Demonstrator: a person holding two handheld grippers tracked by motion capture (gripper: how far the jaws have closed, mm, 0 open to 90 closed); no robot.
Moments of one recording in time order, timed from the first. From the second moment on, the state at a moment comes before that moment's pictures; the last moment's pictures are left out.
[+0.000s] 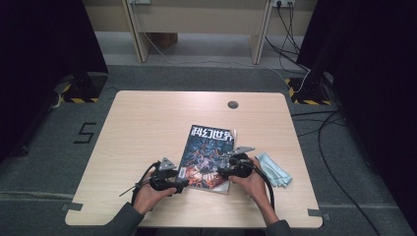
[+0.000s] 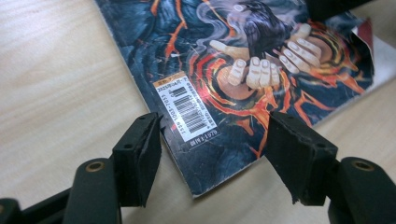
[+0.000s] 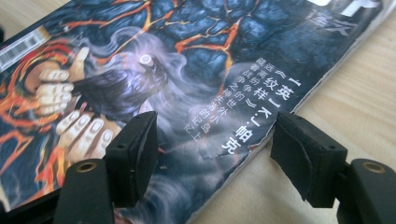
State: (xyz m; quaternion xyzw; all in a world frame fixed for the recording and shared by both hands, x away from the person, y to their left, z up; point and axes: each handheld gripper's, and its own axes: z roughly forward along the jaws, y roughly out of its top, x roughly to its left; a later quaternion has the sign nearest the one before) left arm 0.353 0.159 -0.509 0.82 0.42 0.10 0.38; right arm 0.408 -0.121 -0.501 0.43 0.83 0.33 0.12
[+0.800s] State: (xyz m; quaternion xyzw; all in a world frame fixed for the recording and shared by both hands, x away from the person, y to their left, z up) left arm 0.340 0.159 -0.510 0.82 0.42 0.07 0.39; right arm 0.406 -0.121 -0.502 0.44 0.83 0.33 0.12
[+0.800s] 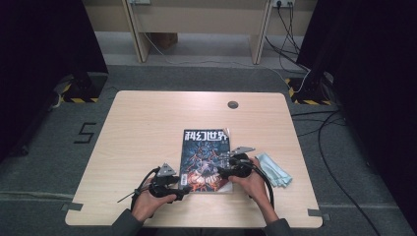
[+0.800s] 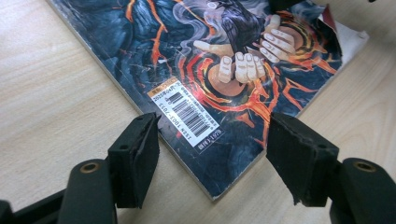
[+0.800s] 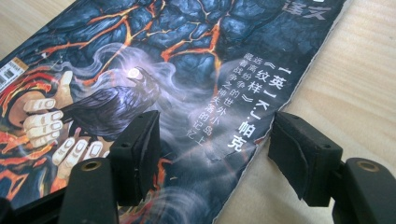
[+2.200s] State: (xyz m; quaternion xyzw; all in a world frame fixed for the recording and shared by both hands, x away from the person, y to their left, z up) left arm 0.335 0.225 -0.501 0.80 0.45 0.10 0.39; right arm 0.390 -0.188 -0.465 0.47 0.79 0.36 0.15
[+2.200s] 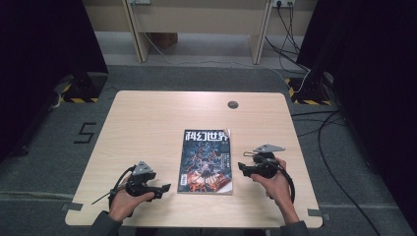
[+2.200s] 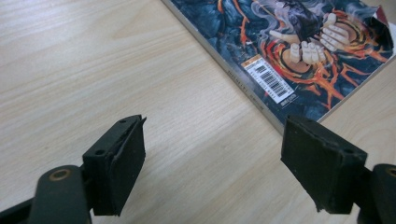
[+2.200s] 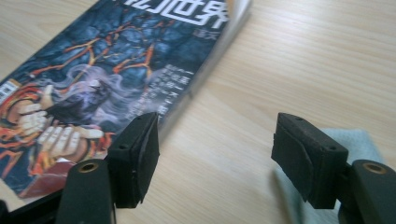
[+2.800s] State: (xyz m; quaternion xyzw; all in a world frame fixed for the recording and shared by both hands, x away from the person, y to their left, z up) left arm 0.335 0.230 -0.504 0.82 0.44 0.12 0.36; right arm 0.372 -0.255 -0.460 0.50 0.77 0.35 0.19
